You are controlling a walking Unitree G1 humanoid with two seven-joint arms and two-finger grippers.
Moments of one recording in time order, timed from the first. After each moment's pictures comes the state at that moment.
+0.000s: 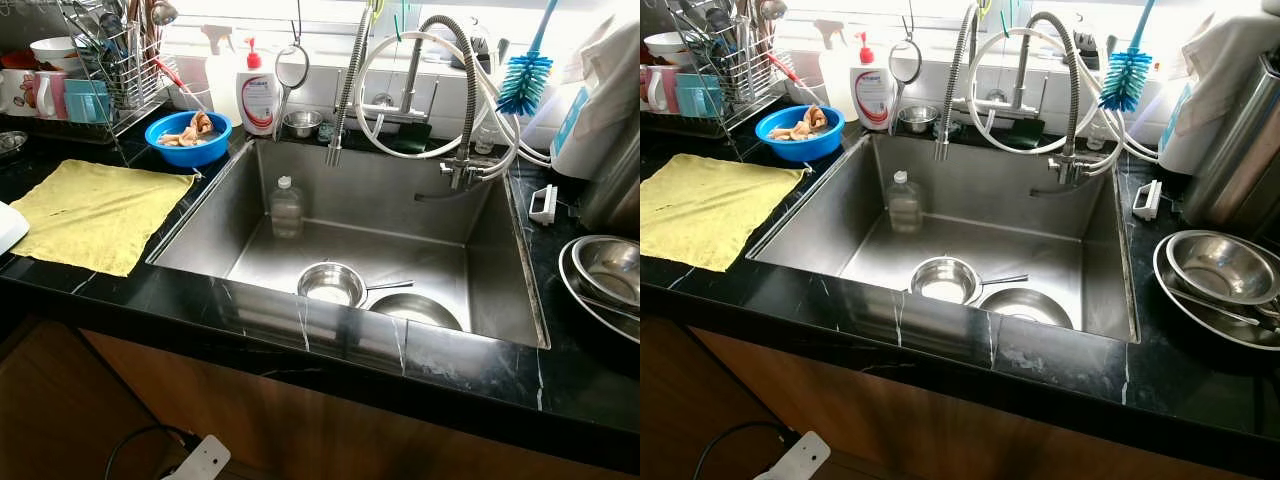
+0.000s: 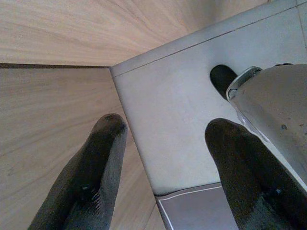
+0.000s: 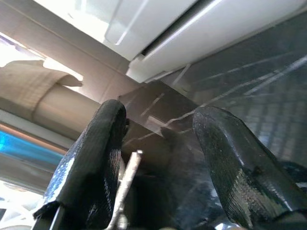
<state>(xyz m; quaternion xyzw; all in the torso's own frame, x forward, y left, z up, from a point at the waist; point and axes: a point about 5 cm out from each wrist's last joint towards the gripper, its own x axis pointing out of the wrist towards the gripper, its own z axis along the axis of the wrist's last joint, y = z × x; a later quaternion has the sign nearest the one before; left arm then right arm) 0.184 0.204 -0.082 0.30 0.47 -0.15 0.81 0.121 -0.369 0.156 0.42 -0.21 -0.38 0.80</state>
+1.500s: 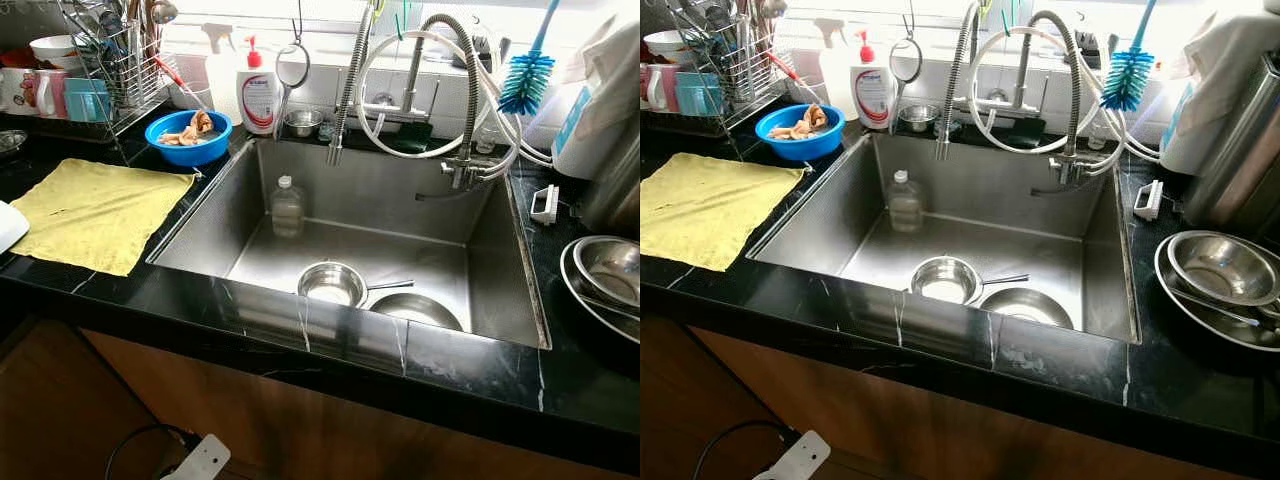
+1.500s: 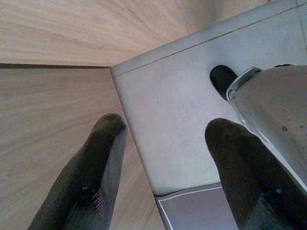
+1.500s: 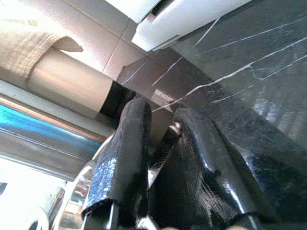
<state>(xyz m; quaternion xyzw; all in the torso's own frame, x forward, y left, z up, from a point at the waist) 0.184 0.204 -0.082 0.30 0.47 -0.15 0.81 0.160 -0.371 0.156 0.44 -0.16 -0.36 0.81</state>
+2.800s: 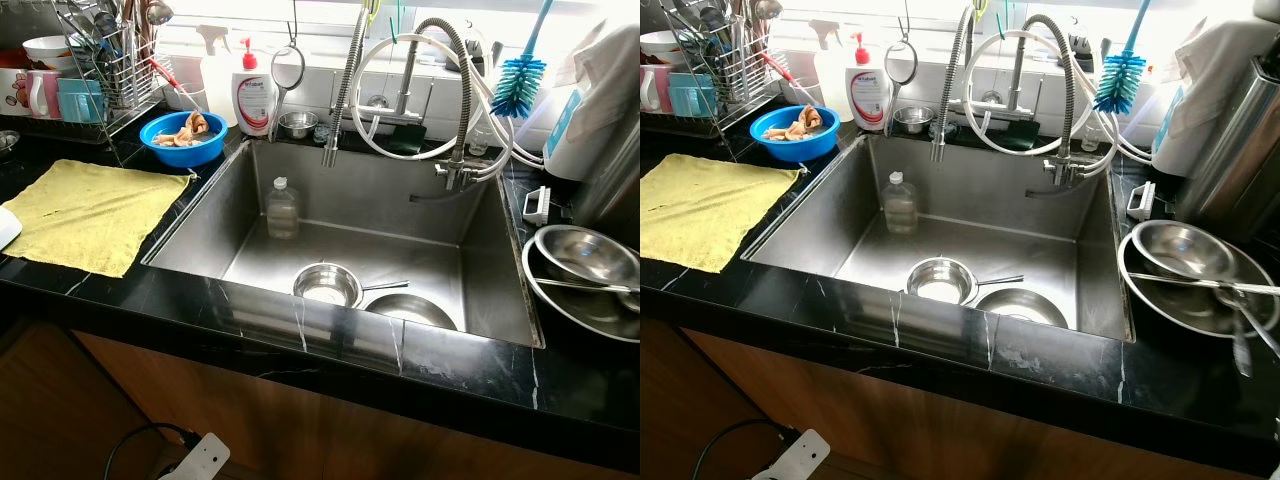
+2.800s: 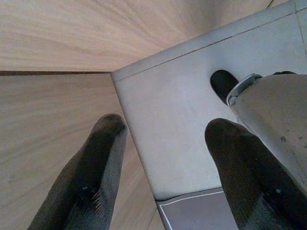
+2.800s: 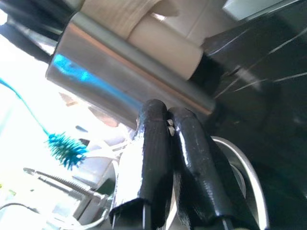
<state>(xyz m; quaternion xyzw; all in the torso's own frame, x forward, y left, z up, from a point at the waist) 0.186 0.204 -0.081 0.30 0.47 -0.15 0.82 0.201 -0.328 0.202 0.45 -0.18 -0.22 0.85</state>
